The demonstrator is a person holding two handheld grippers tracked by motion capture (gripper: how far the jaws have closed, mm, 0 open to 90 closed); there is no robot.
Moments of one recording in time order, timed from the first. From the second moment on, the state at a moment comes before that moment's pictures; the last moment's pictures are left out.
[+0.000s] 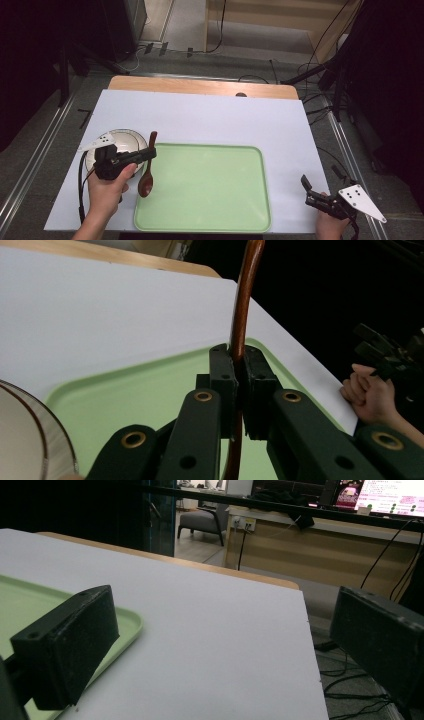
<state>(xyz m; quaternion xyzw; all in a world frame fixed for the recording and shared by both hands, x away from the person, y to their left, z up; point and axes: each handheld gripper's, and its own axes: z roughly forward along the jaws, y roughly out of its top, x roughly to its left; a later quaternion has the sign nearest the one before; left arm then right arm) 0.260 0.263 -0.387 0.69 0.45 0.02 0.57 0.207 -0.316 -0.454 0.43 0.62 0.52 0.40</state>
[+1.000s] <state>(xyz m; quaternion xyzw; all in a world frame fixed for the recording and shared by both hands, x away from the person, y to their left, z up) 0.258 0.268 -0.445 0.68 0.45 -0.07 0.57 0.208 -0.316 -0.454 0.43 0.63 0.52 0.40</state>
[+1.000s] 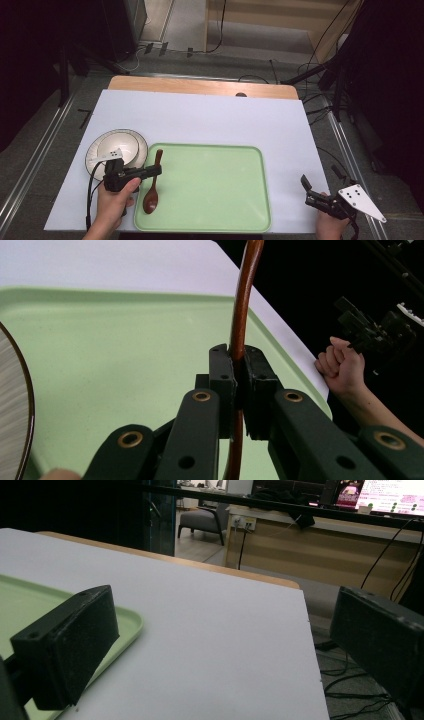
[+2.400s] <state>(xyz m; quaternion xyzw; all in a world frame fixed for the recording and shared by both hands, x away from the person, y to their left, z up) 0.251 0.244 -0.452 0.76 0.42 -0.04 0.50 0.207 -0.316 -0.454 0.43 0.62 0.52 0.40</state>
